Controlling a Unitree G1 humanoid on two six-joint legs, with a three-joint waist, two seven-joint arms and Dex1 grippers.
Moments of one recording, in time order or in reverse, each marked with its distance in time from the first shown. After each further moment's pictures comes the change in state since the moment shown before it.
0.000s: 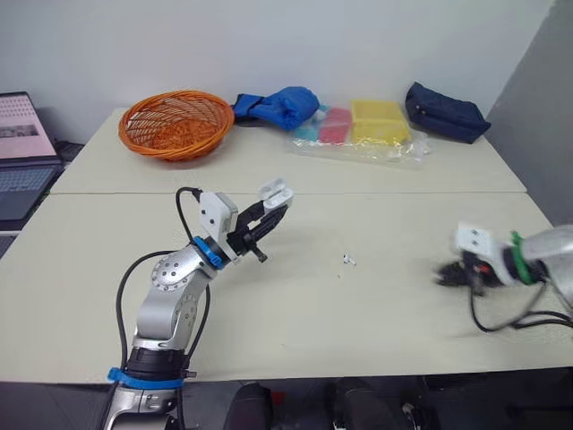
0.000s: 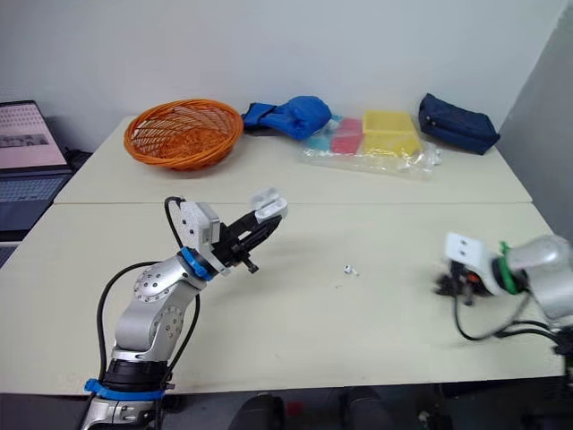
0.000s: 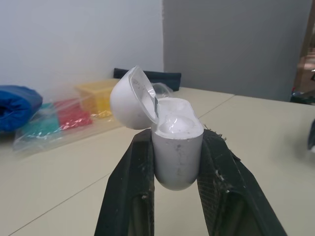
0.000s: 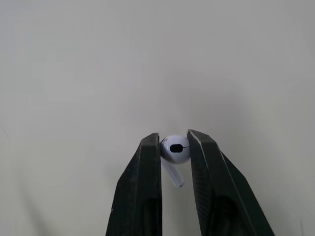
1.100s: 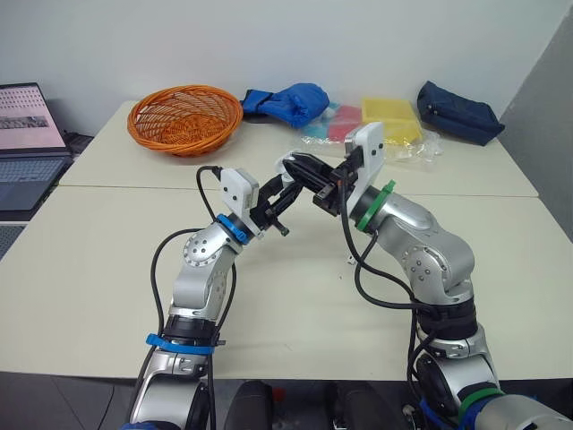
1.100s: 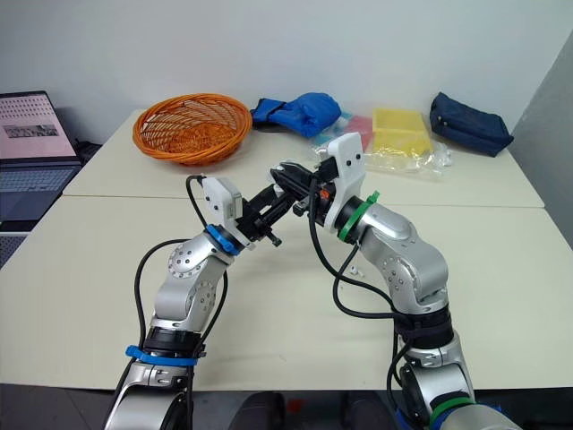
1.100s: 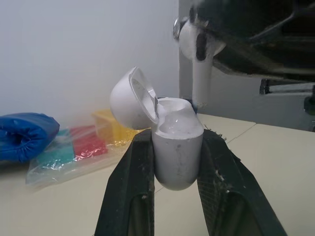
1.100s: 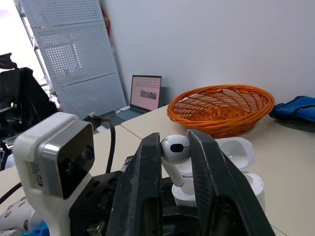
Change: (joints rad) left arm -0.171 -0.102 -0.015 0.162 0.058 -0.115 0.053; right arm -0.150 0.690 0.046 -0.125 0.139 -0.046 -0.833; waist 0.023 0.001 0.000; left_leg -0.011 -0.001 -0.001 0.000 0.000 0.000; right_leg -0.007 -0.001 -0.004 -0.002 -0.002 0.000
